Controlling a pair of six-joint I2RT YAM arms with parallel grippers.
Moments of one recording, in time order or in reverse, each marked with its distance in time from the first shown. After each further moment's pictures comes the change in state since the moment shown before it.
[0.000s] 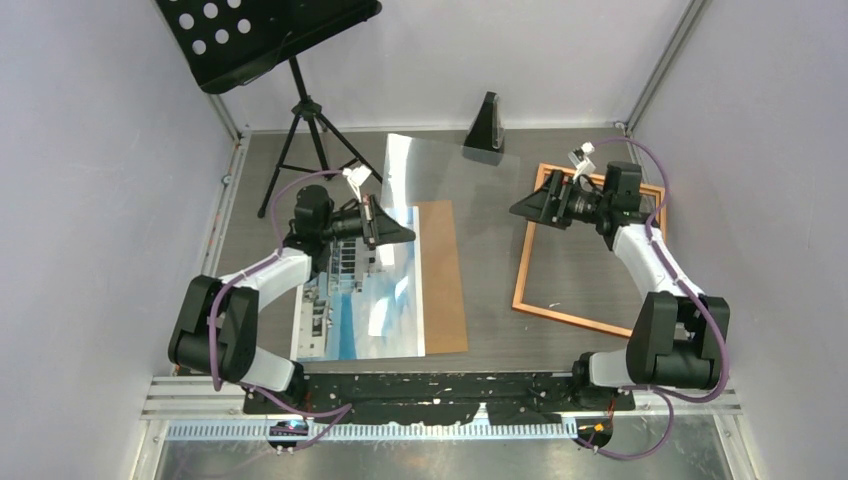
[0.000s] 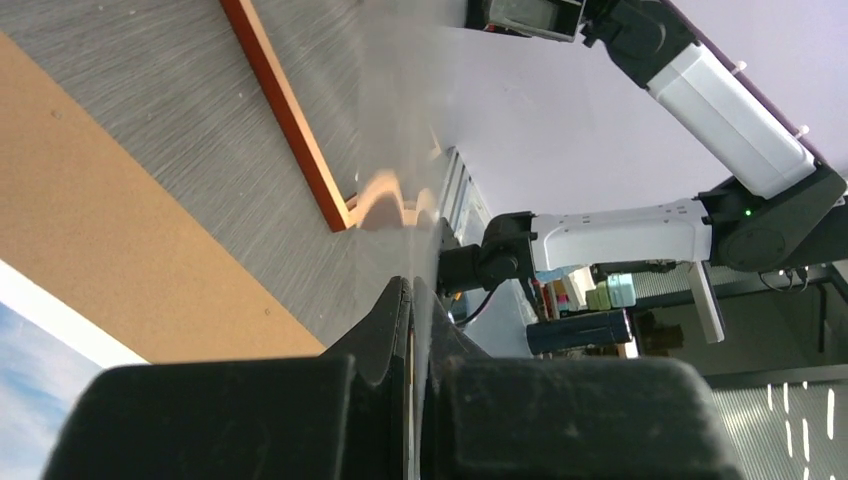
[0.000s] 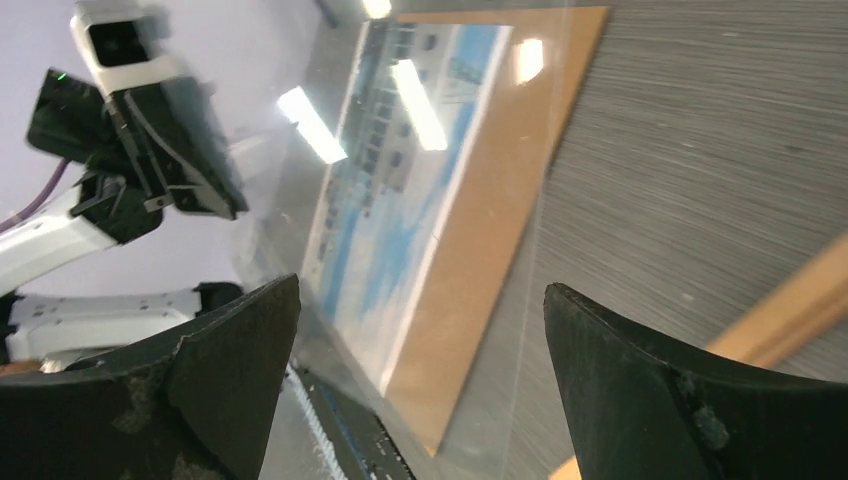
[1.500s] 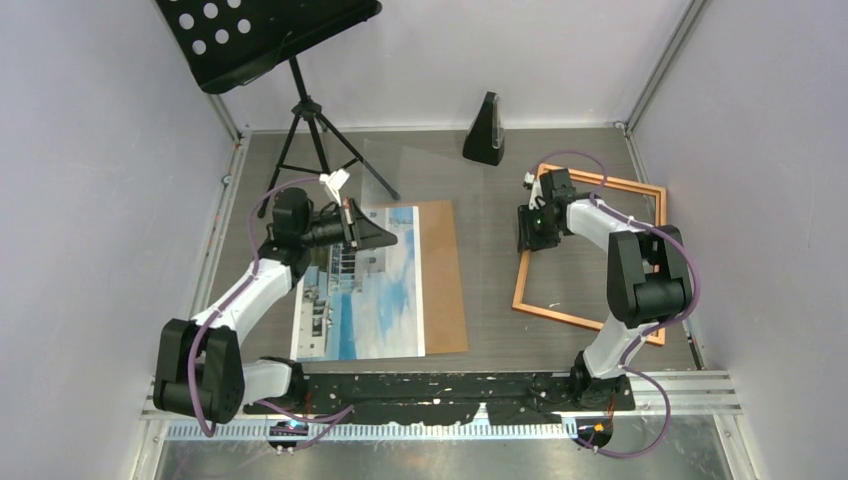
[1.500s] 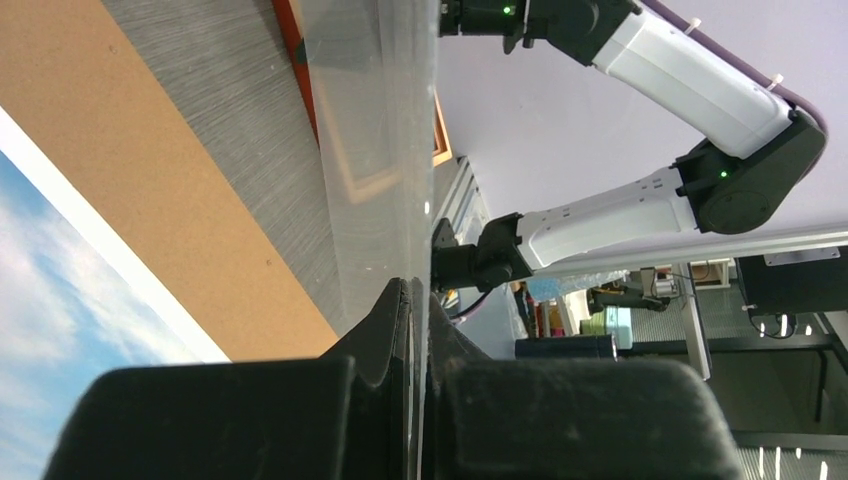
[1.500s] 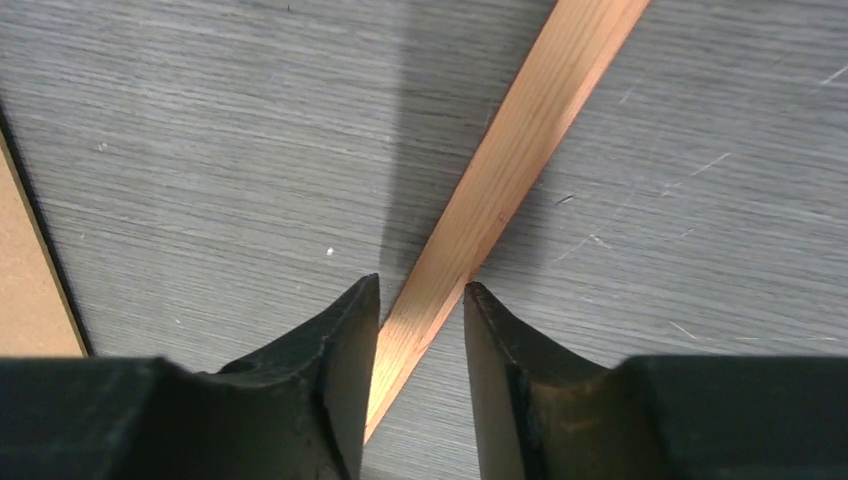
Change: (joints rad) left arm 0.095 -0.208 -0.027 -0.329 -0.013 0.063; right arm 0.212 0.341 0.146 -0.352 0.855 -0.380
